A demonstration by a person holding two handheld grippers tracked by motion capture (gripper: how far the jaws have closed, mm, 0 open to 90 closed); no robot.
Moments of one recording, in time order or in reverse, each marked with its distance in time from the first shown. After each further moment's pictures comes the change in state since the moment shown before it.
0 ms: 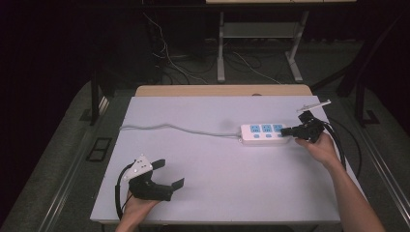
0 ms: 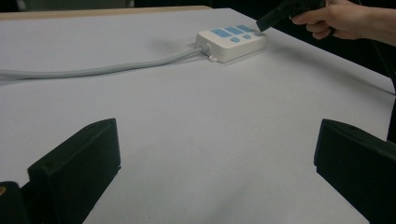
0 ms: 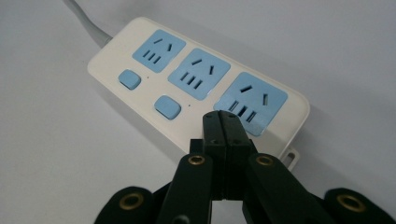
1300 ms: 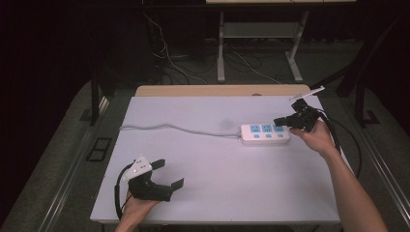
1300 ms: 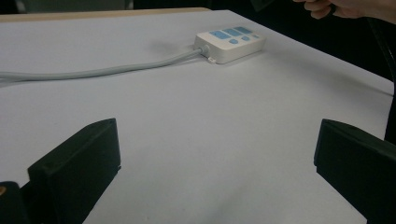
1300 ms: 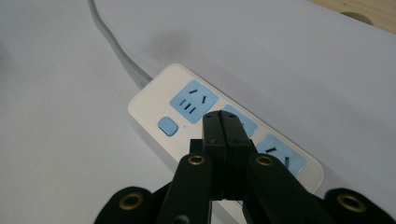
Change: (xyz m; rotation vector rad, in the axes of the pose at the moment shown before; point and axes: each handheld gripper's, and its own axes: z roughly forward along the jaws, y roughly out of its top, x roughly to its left) left arm 0.000 0.000 -0.002 -0.004 -0.004 0.001; right arm 0.025 0.045 -0.009 0.008 0.017 -0.079
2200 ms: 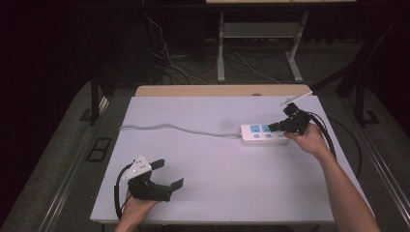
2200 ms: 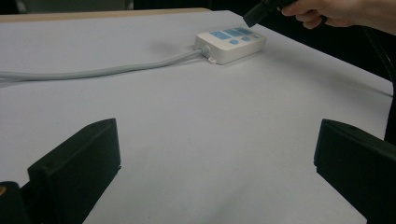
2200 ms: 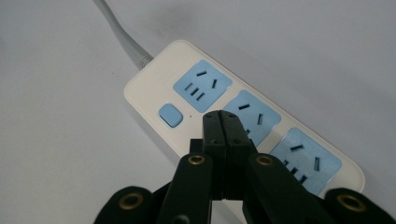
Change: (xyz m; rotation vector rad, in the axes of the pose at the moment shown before) left arm 0.000 0.000 -0.001 -0.004 0.000 -0.002; right arm 0.002 -0.004 0.027 0.080 0.024 -0.014
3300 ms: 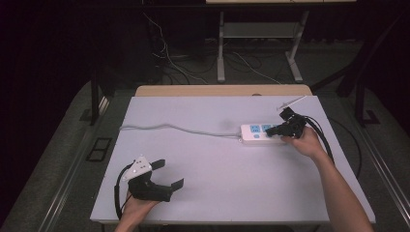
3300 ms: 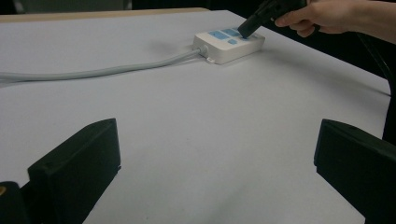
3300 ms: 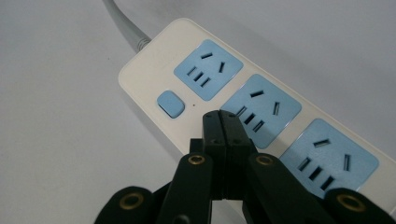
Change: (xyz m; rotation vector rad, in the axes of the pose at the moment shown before) left arm -0.001 0.000 0.000 0.000 -0.006 0.003; right arm -0.001 -0.008 0.017 0.033 0.023 0.009
